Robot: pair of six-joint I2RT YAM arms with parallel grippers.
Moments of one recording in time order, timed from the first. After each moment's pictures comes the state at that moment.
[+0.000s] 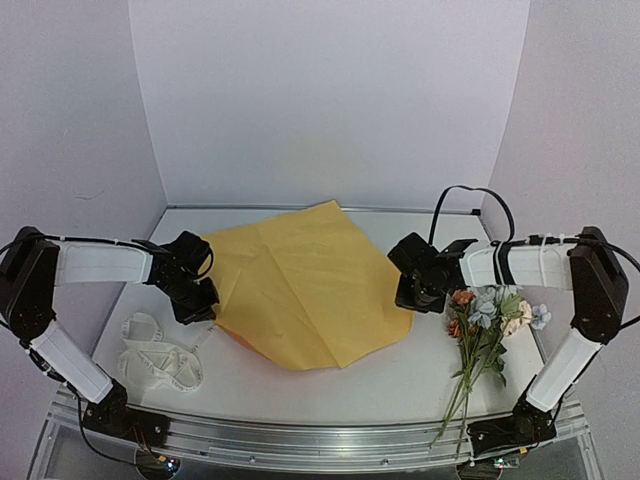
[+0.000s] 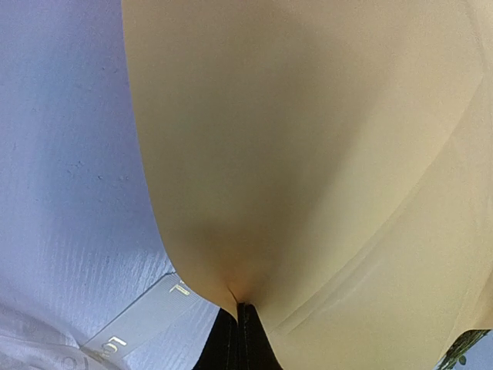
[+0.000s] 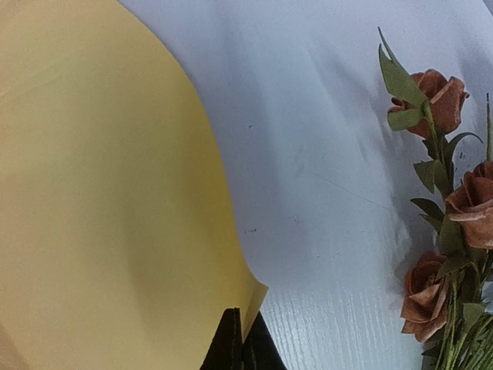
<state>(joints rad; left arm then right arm) -0.51 1.52 0.85 -0.53 0.06 -0.95 0.73 1.67 1.06 -0.58 0.39 0.91</state>
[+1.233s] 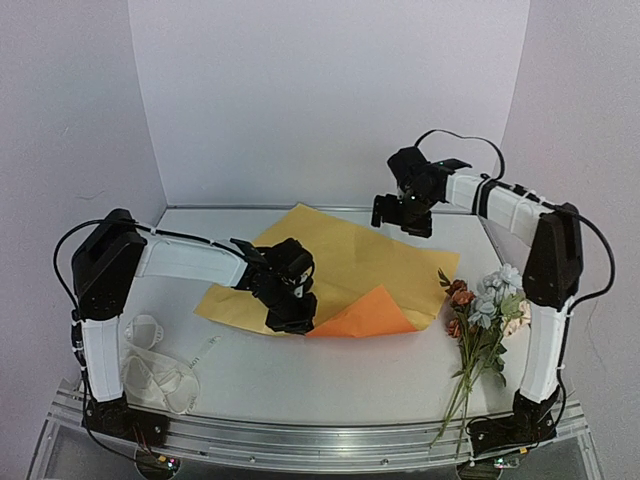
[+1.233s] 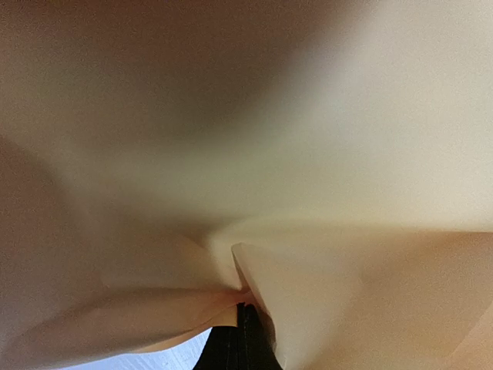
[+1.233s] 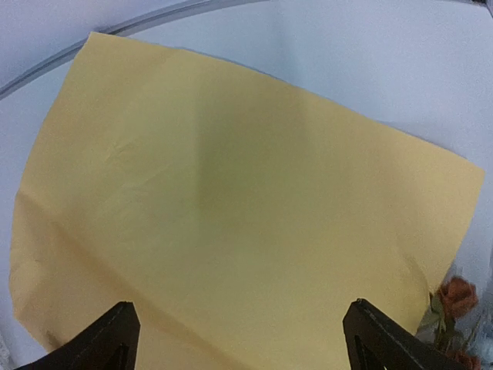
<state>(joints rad) -0.92 1.97 1.33 -0.49 0.30 -0.81 0.52 2.02 1.88 -0.84 0.15 0.59</state>
